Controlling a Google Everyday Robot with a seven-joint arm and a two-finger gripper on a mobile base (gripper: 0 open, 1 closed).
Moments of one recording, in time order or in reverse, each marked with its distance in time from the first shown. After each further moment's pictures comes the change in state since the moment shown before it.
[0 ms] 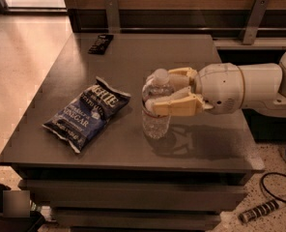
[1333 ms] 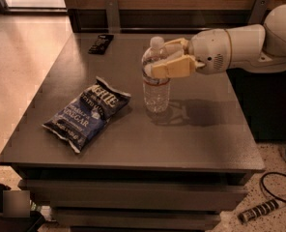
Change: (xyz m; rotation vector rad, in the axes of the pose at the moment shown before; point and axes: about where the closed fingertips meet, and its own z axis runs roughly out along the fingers) arm -0.009 -0.090 0.003 -0.020 0.064 0.099
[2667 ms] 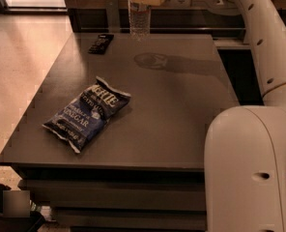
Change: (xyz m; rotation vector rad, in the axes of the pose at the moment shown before) arm -0.090 -0.227 0.026 0.244 -0.103 -0.073
